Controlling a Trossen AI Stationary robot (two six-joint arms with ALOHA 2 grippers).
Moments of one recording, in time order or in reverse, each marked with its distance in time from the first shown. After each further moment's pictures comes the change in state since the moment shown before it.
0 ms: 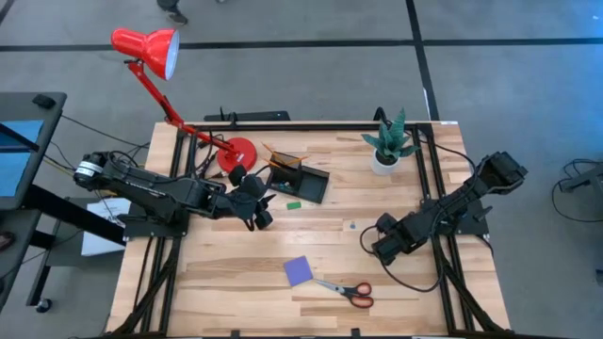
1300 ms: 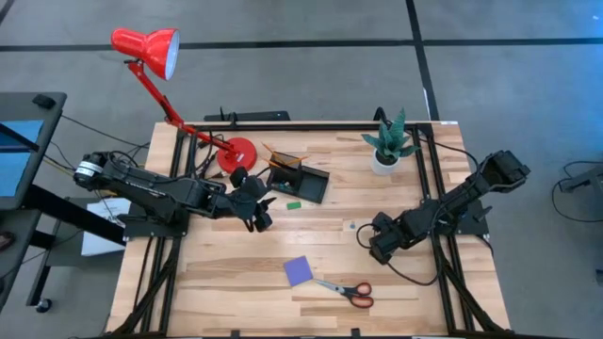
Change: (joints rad) left arm 0.000 0.000 0.000 0.000 0.050 -0.002; right arm -0.061 -0.006 -0.047 0.113 0.023 -0.095
